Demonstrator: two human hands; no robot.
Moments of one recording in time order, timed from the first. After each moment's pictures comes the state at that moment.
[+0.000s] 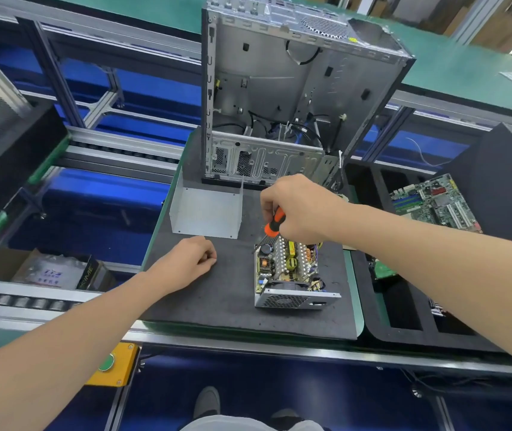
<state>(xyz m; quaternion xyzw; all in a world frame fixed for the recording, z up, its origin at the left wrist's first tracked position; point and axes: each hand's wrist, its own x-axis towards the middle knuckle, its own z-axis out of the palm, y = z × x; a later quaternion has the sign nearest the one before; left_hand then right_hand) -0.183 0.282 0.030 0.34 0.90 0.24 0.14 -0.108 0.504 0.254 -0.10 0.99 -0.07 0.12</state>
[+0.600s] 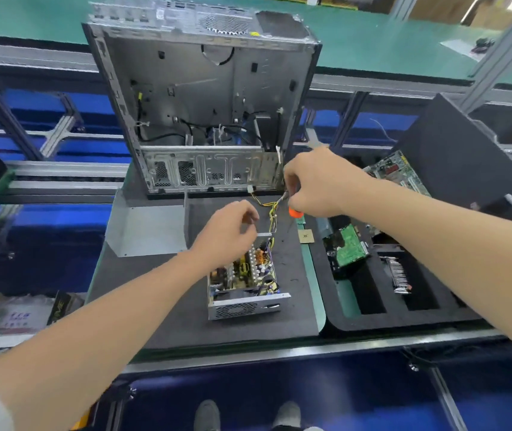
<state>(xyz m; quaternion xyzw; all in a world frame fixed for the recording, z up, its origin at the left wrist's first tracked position) -0.154 0.462 0.123 0.39 0.84 0.37 0.09 -0.072 0.627 0.289 0.07 0.99 -0.05 0.07</state>
